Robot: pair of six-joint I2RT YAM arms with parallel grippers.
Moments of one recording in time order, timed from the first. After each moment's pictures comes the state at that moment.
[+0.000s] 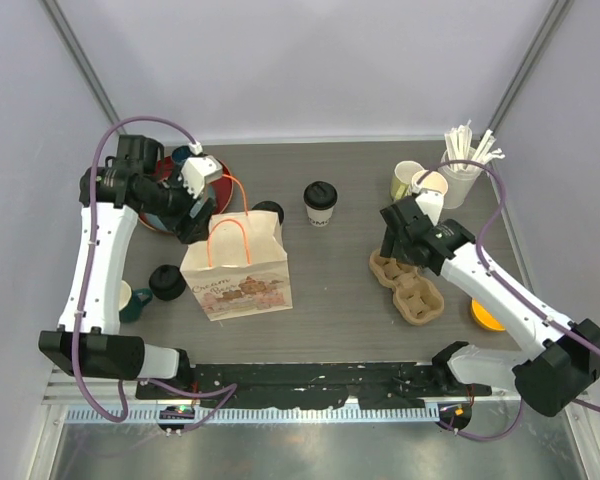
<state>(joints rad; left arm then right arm) -0.07 1.38 1.67 -1.35 0.46 0.71 0.56 1.20 1.09 -0.93 0.52 0.69</state>
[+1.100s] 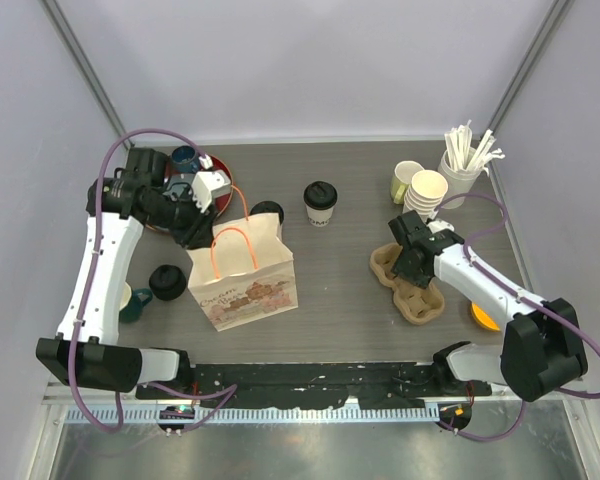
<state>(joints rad) -0.11 1.32 1.55 -1.35 0.58 0.73 0.39 1.28 0.83 -0.82 0.37 0.91</state>
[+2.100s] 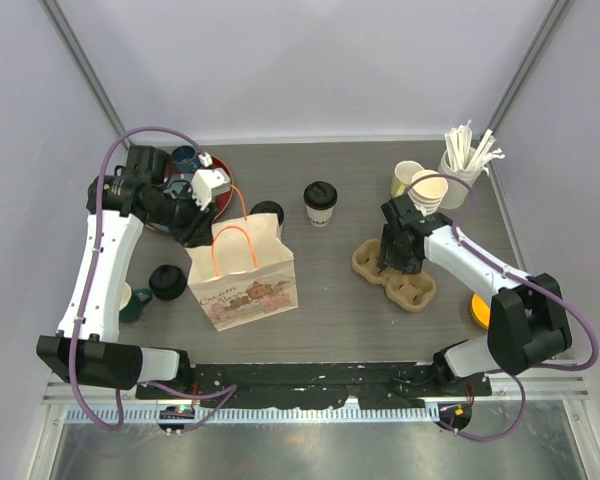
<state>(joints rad) -0.11 1.33 1.57 -1.35 0.54 0.72 0.39 1.41 0.95 -0.77 0.20 0.59</state>
